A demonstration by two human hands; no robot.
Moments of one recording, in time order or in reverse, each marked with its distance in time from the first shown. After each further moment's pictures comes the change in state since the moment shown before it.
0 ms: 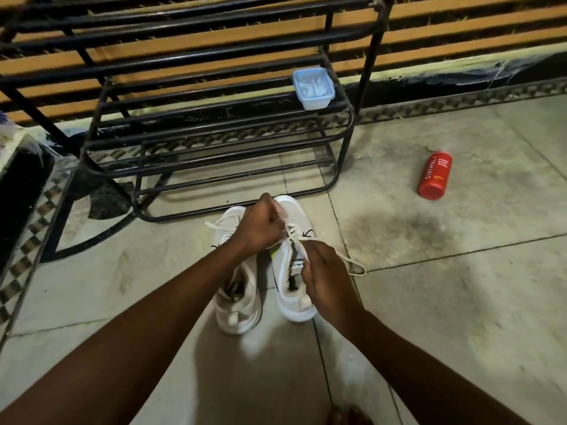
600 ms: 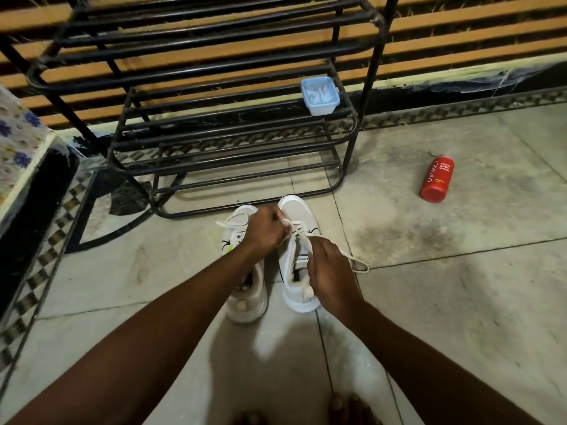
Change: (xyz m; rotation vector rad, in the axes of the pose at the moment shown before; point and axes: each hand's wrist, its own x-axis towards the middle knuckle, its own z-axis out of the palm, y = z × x) left_hand -0.027 0.014 0.003 -0.079 0.118 -0.114; right_hand -0.002 -0.005 0.001 -0.110 -0.006 0.051
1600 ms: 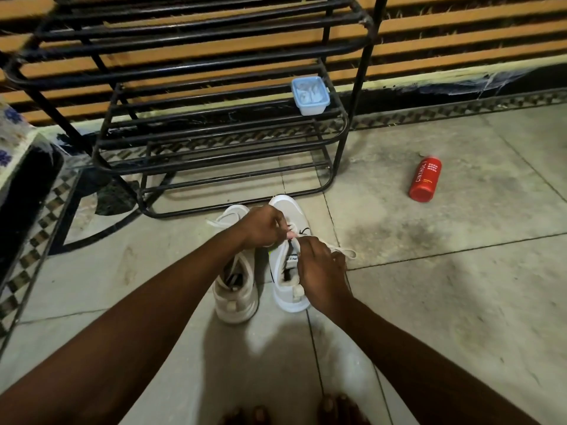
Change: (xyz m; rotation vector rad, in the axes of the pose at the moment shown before) left_hand 0.023 0.000 -0.010 0.340 -0.351 0.199; right_hand 0.002 0.001 0.008 -0.308 -0.078 0.062
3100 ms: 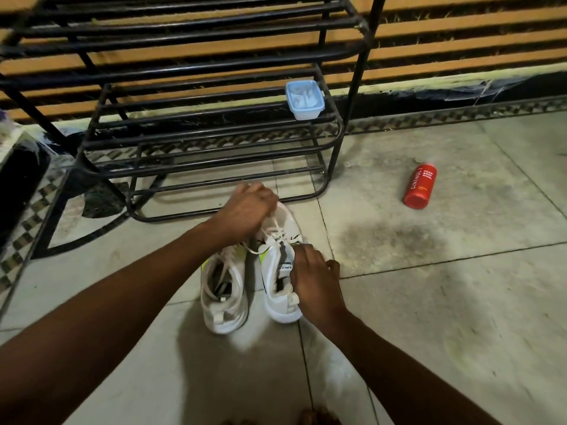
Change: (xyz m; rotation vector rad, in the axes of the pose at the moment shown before) left_hand 0.009 0.008 -0.032 0.771 0.205 0.428; right_hand 0.001 0.003 -0.005 0.015 -0.041 0.033
